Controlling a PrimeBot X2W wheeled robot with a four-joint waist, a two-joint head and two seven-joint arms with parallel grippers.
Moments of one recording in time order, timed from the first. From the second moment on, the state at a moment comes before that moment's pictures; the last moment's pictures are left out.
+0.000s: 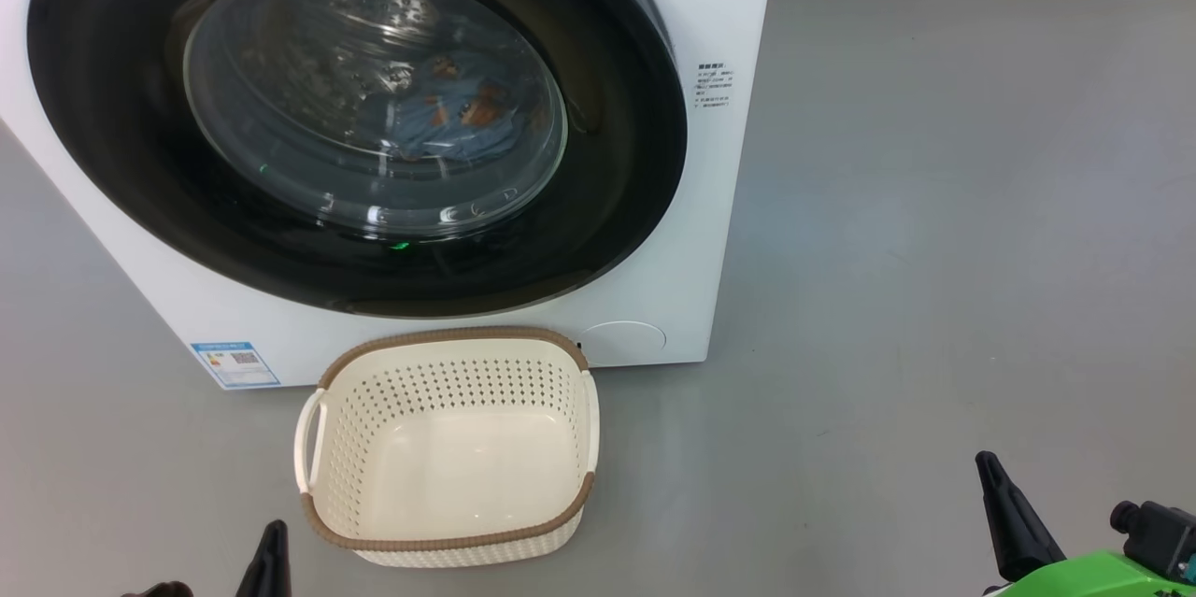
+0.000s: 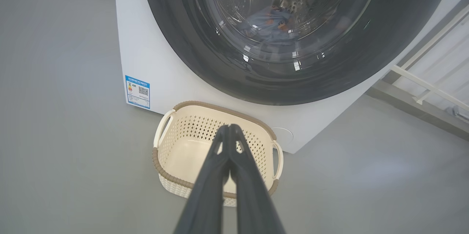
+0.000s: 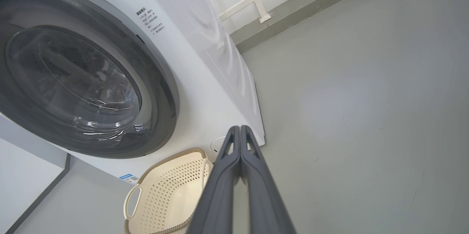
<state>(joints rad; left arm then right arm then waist) 0.05 0.04 0.02 0.28 -0.47 -0.13 -0.18 -0.02 -0.18 0.00 0.36 0.70 0.14 -0.19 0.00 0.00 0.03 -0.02</state>
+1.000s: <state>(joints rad) 0.02 0.04 0.04 0.28 -0.80 -0.13 -0.10 -0.02 -0.14 -0.04 0.33 0.97 0.14 -0.10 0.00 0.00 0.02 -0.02</state>
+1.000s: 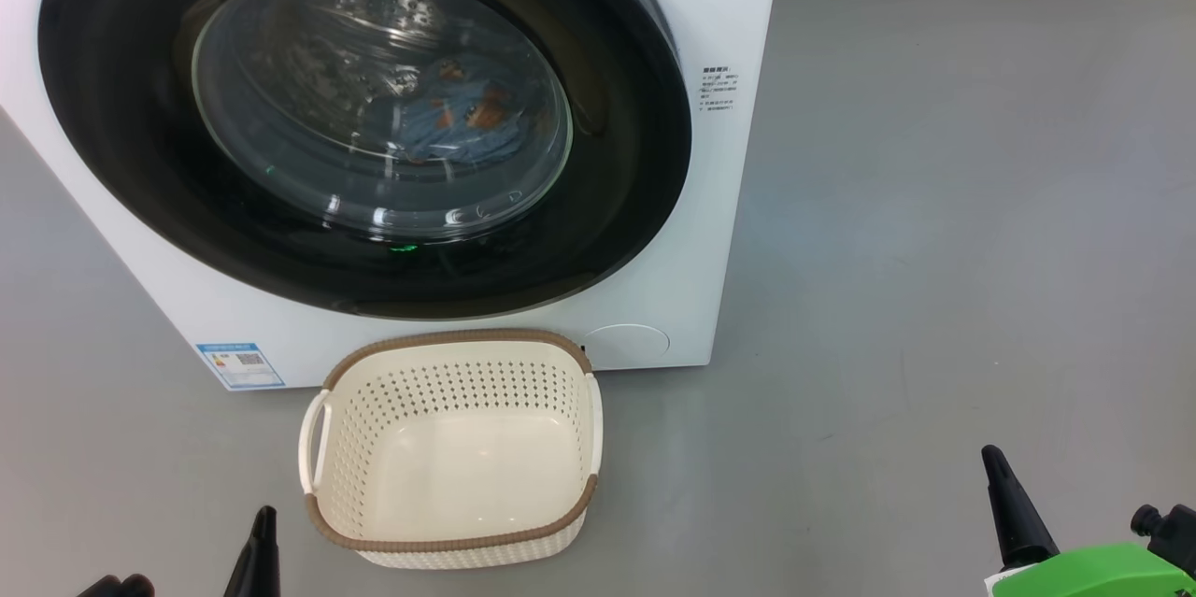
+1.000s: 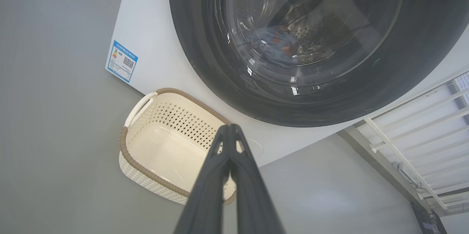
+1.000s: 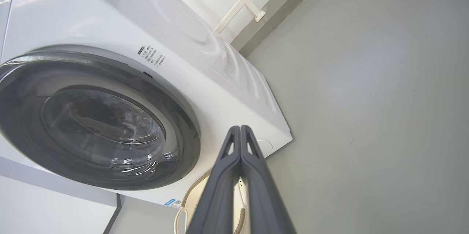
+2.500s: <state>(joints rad) -0.03 0.04 0.06 0.27 -1.29 -0.13 0.03 -0.05 -0.09 -0.10 0.30 1.35 0.13 0.03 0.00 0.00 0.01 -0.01</state>
